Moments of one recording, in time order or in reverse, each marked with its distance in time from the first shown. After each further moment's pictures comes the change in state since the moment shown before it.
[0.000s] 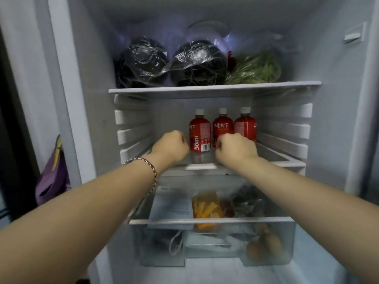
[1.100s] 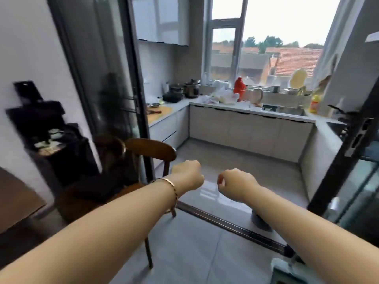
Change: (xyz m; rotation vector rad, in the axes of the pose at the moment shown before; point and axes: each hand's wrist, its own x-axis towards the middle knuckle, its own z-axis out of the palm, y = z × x) left_hand -0.898 0.198 -0.190 0.553 0.258 -1.885; right_hand -0.742 -0.233 -0.179 0.480 -0.605 -1.975
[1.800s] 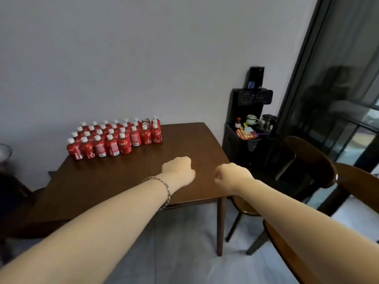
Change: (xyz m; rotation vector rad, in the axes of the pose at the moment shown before) left_hand -0.261 -0.617 -0.091 -0.057 0.210 -0.982; right_hand 0.097 -0.688 0.106 -0.018 -0.172 -0.922
